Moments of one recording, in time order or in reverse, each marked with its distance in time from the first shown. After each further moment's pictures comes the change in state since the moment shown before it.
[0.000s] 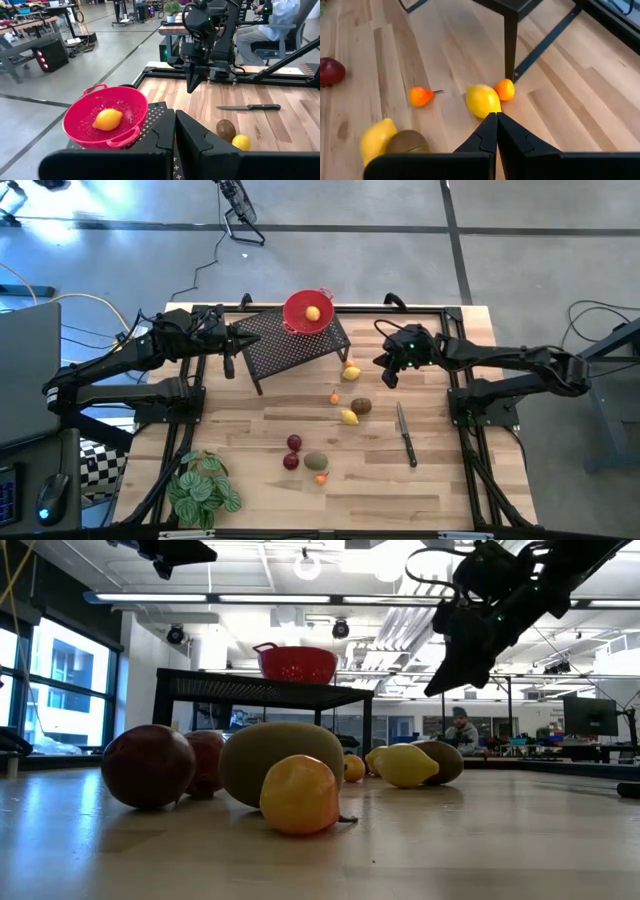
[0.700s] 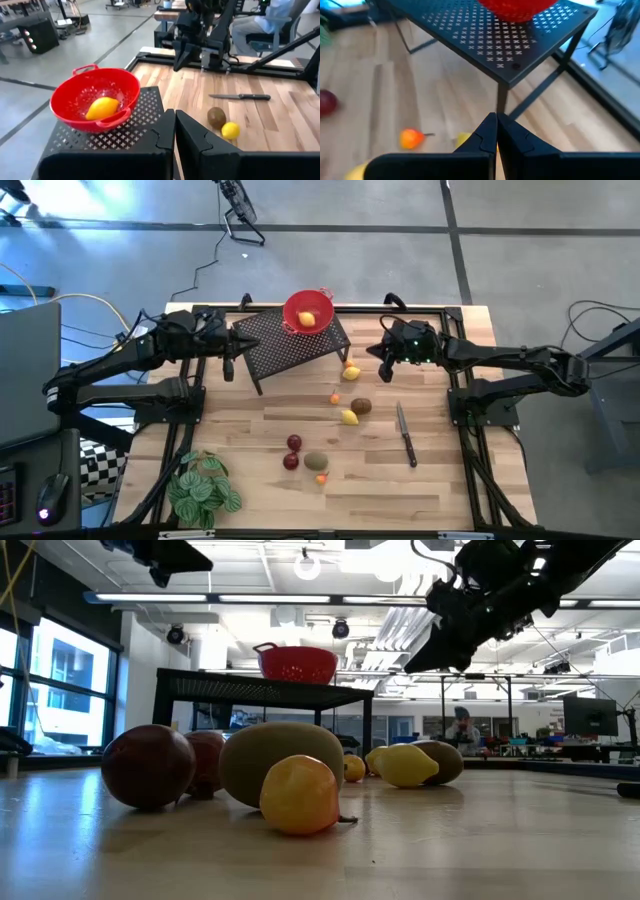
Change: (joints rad) left arm 0.000 0.004 -0.001 -0.071 0.013 -0.054; right arm 0.000 0.001 -0.001 0.198 0.053 -0.110
